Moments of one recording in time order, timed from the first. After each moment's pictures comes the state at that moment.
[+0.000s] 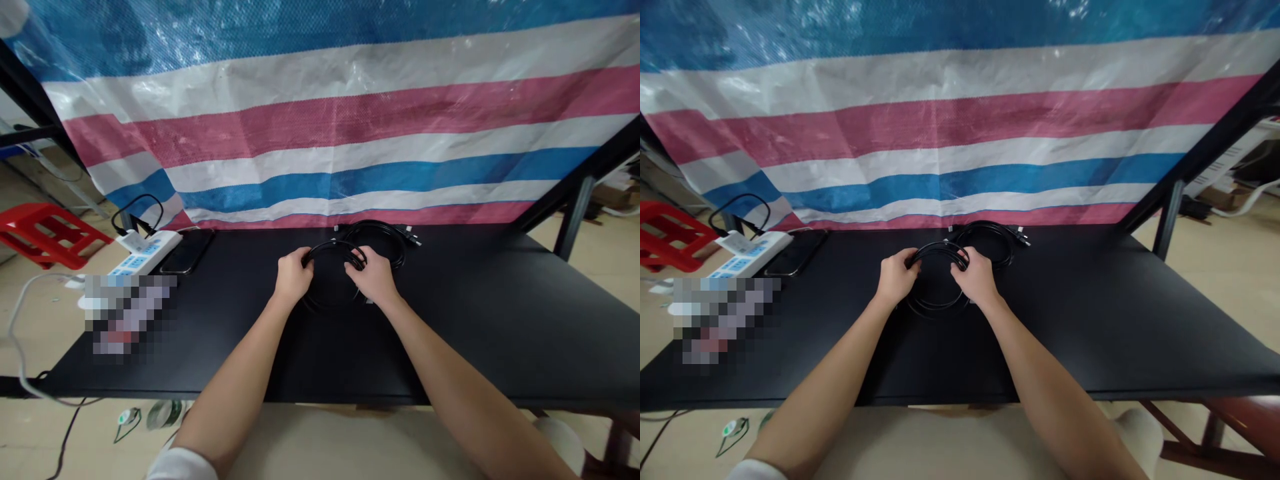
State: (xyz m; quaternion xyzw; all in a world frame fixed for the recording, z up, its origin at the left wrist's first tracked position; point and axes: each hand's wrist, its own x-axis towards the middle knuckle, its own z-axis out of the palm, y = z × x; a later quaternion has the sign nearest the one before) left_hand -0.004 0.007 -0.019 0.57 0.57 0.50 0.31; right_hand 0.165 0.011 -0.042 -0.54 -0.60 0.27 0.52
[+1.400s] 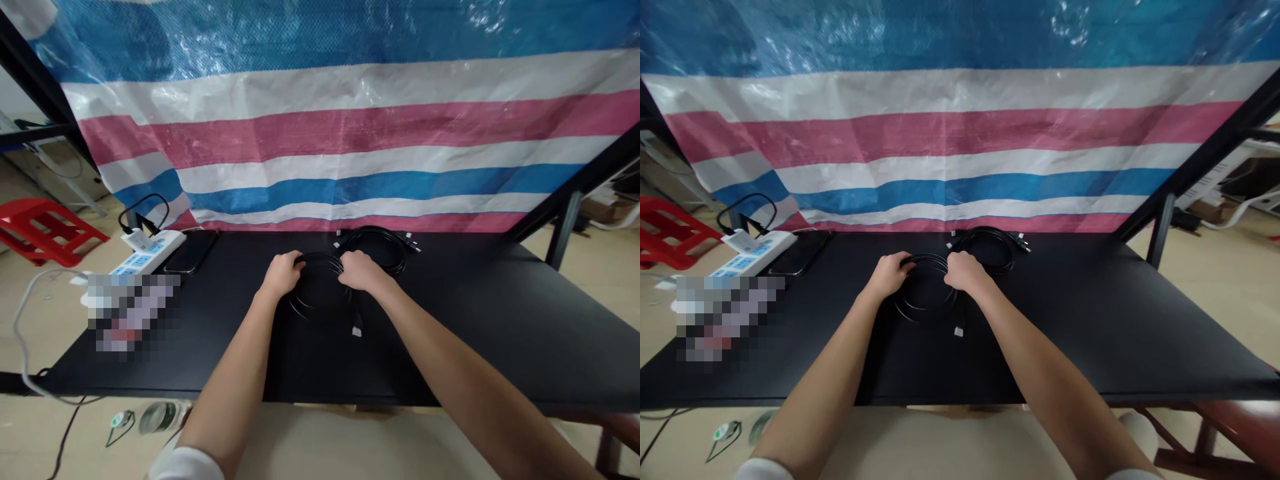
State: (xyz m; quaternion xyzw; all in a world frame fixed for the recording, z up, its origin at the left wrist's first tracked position) left_hand -0.039 0.015 -0.011 0.72 0.64 0.21 0.18; right_hand 0.131 0.018 0.020 -0.64 -0.75 0.15 -0.04
